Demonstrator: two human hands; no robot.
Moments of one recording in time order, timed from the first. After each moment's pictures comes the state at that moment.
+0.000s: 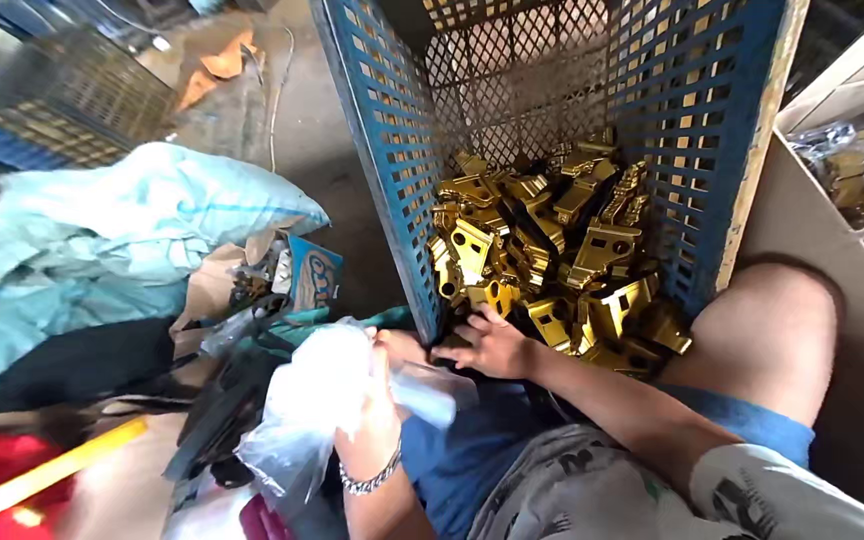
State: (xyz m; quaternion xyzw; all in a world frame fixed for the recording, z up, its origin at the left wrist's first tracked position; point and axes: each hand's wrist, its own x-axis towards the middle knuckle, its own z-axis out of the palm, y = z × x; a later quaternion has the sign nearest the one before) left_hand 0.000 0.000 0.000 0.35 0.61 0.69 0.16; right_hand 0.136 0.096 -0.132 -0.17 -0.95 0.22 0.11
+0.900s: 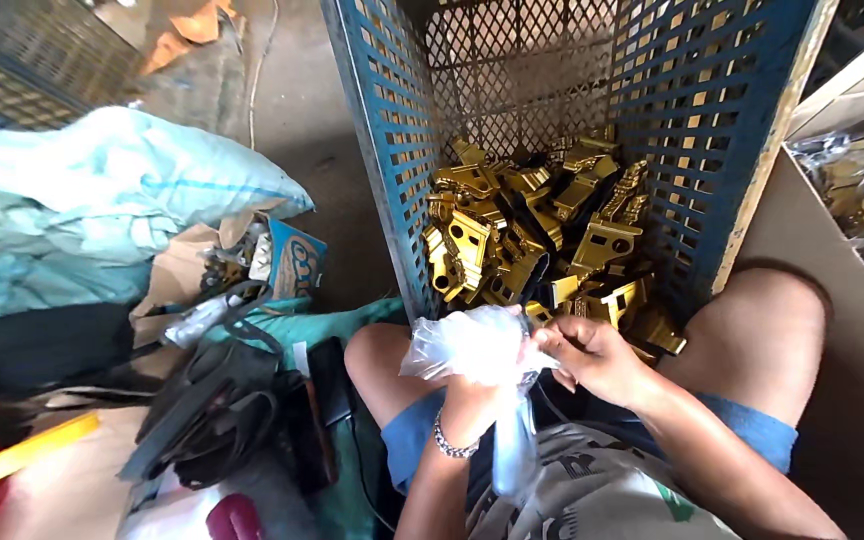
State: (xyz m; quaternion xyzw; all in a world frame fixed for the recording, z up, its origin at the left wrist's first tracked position) left_hand 0.070 0.012 -0.045 0.43 0.52 0.60 0.43; right_hand 0.238 0.070 -0.045 -0.35 -0.62 0.63 0.31
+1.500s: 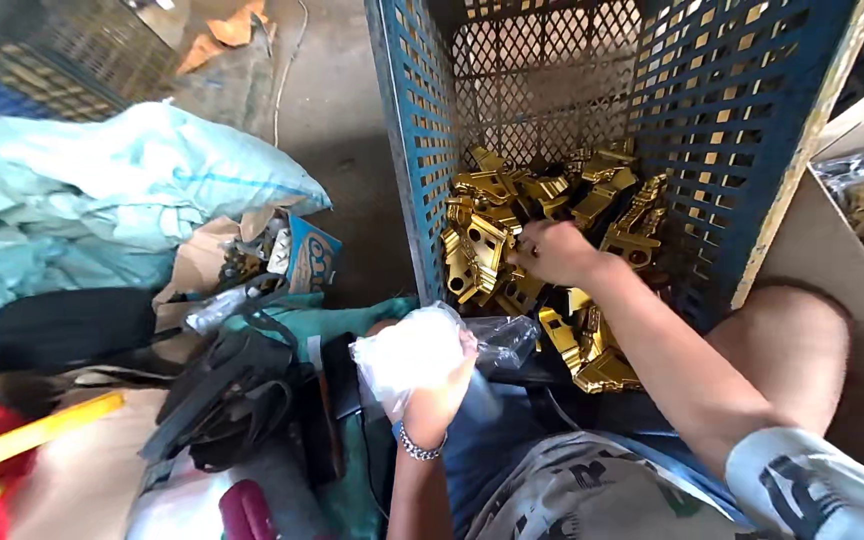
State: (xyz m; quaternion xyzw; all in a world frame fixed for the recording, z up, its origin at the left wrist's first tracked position) left_hand 0.016 0.000 -0.059 0.48 0.63 0.58 0.18; right_hand 0.177 0.200 -0.029 -0.45 -0.83 0.31 0.06
